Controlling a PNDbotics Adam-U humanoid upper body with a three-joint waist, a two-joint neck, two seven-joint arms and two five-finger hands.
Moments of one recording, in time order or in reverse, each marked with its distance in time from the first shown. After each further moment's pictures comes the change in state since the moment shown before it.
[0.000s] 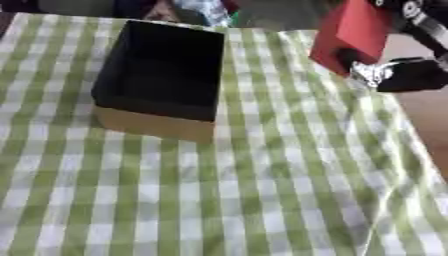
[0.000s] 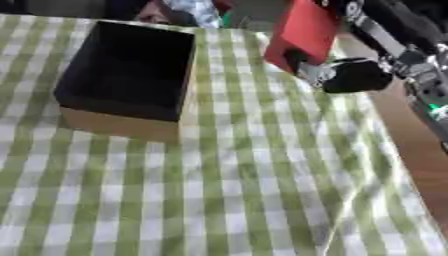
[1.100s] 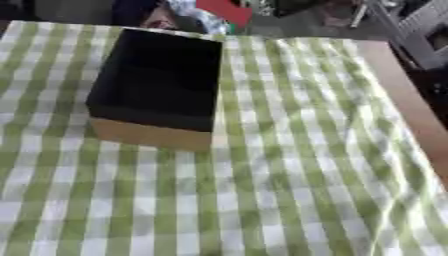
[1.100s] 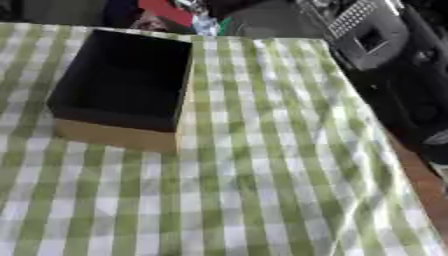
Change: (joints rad) left arm -0.054 -0.002 -0.037 0.000 0.036 -0.010 -0.042; right arm -0.560 0.229 0.243 0.311 -0.039 0.152 0.208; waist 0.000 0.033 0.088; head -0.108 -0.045
